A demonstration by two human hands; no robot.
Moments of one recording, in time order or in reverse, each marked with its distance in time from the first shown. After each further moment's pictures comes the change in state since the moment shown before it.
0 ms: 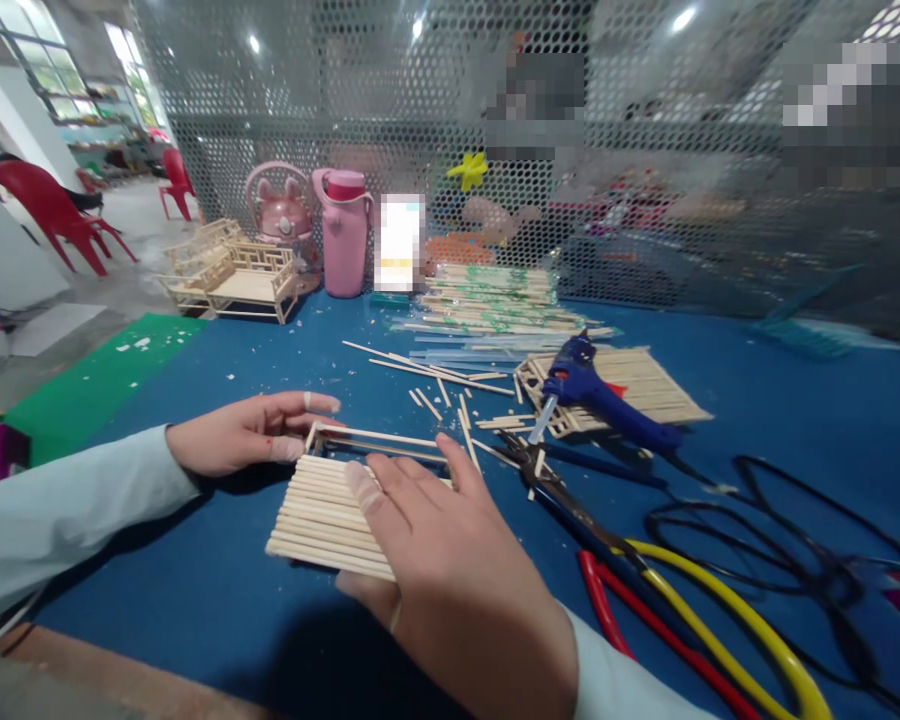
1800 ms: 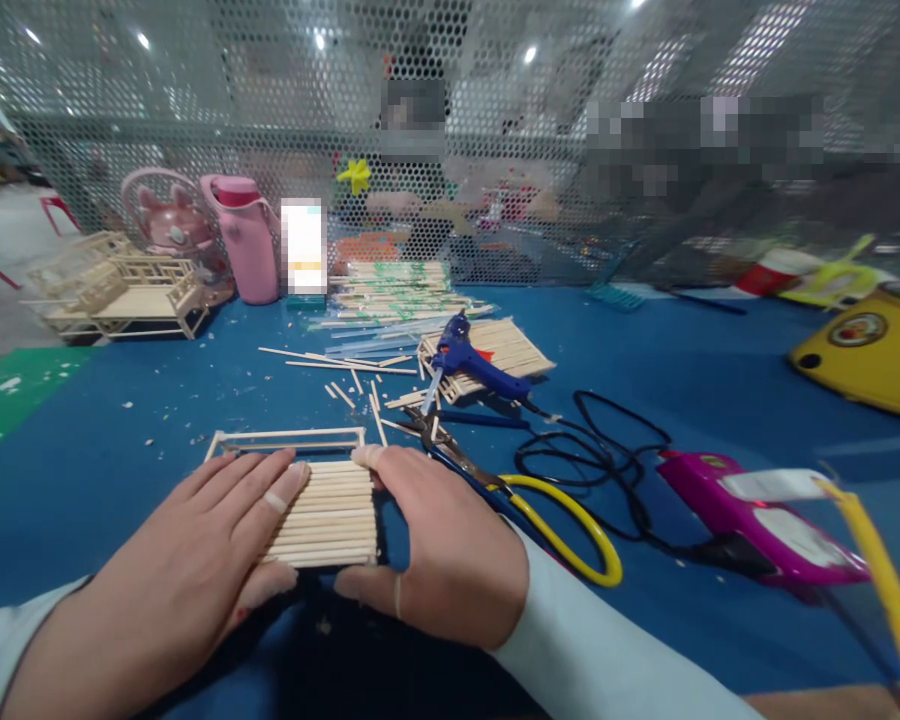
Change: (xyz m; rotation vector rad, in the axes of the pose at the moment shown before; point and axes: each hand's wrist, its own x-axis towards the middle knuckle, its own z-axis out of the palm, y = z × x) left_hand -0.008 -0.002 0.115 1.781 0.247 0.230; right_hand -0.048 0.027 -0.018 0.325 -0.093 0.468
